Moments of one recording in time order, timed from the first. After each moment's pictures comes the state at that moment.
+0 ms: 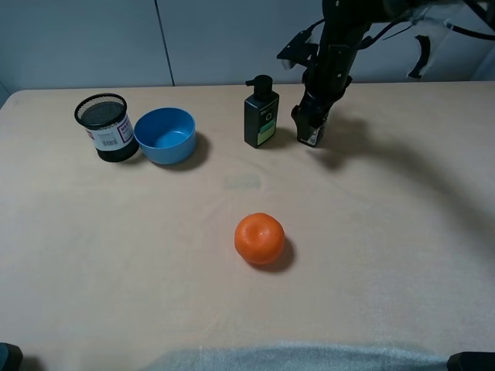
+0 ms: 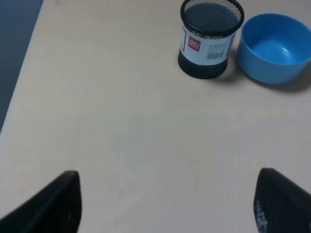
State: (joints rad) left arm -0.01 -0.01 -0.50 0.09 1.05 -0.05; right arm 0.40 2.28 -1.77 0.00 0.98 -0.60
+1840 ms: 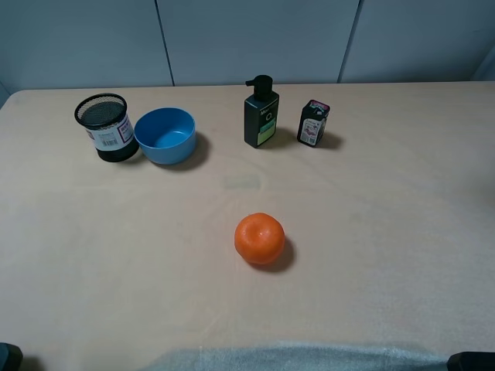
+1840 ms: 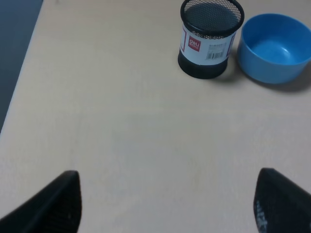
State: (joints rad) left arm -0.01 -0.01 -0.50 0.09 1.05 -0.05; right arm 0.39 1.57 -1.77 -0.20 1.16 -0.16
